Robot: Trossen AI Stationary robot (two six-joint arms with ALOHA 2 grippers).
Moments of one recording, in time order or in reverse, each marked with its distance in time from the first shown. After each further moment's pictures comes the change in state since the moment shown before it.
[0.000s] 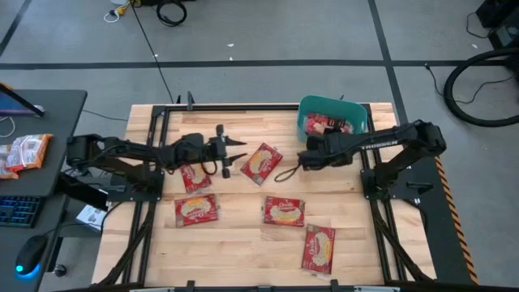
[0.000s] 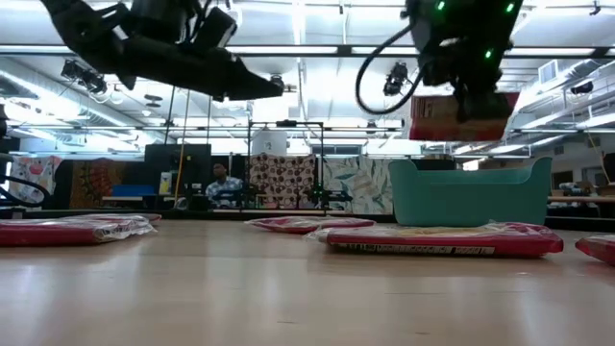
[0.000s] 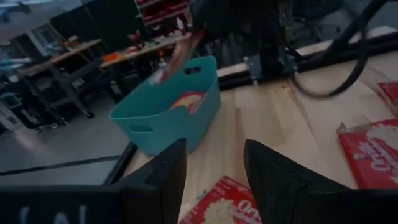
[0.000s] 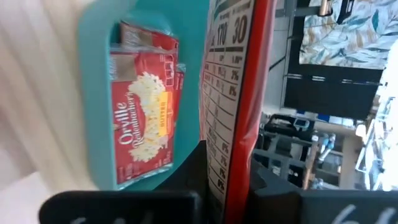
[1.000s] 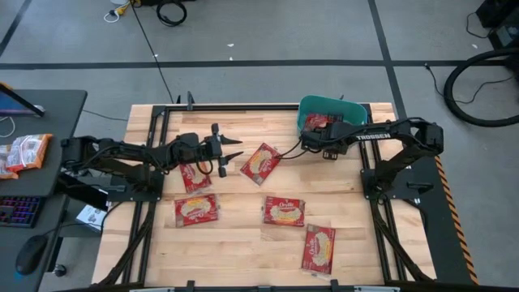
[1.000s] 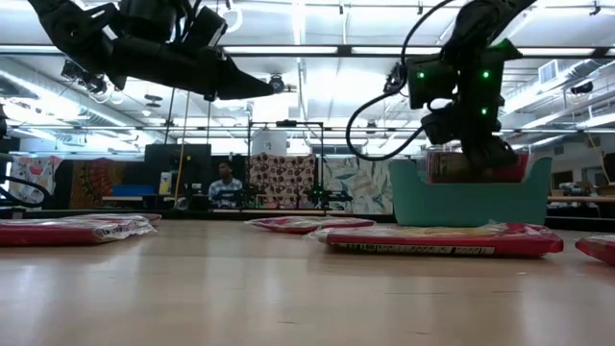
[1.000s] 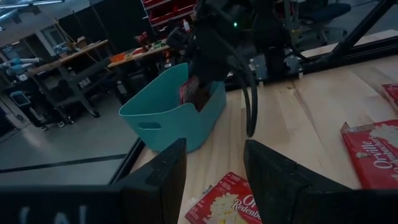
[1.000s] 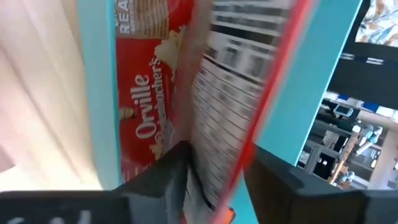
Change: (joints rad) left arm 0.012 -0.055 -0.040 -0.006 -0.008 -0.007; right arm -0.284 -0.001 -0.213 0.361 -0.145 -0.355
